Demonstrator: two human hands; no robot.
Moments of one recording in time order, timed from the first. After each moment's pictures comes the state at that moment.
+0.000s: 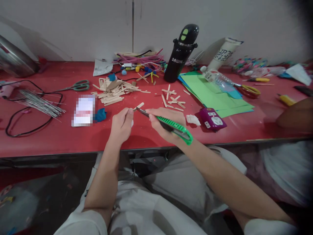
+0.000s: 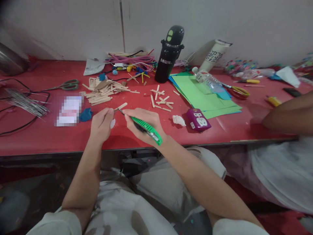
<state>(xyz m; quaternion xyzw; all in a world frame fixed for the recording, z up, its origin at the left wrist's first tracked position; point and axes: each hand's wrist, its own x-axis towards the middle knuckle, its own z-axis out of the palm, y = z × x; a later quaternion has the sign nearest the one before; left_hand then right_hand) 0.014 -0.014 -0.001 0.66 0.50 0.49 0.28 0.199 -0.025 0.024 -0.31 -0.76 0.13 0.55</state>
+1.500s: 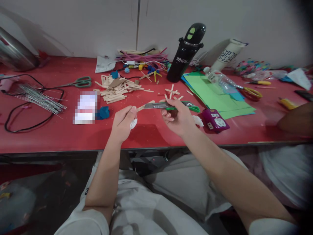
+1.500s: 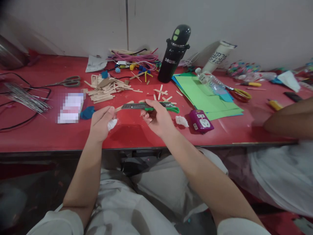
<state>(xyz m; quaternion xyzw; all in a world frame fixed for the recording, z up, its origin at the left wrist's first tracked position) 0.012 -0.016 0.006 0.58 0.40 0.56 0.44 0.207 0.003 0.028 -0.42 -0.31 0.65 0.55</state>
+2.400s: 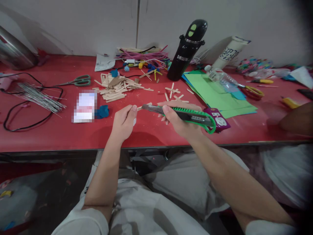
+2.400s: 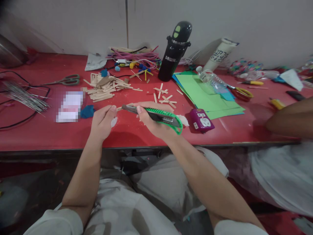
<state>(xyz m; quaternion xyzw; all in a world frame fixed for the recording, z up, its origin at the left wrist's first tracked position) 0.014 -0.014 0.001 0.63 0.45 0.53 0.35 0.208 -0.028 0.036 -0.45 -0.66 0.28 0.53</state>
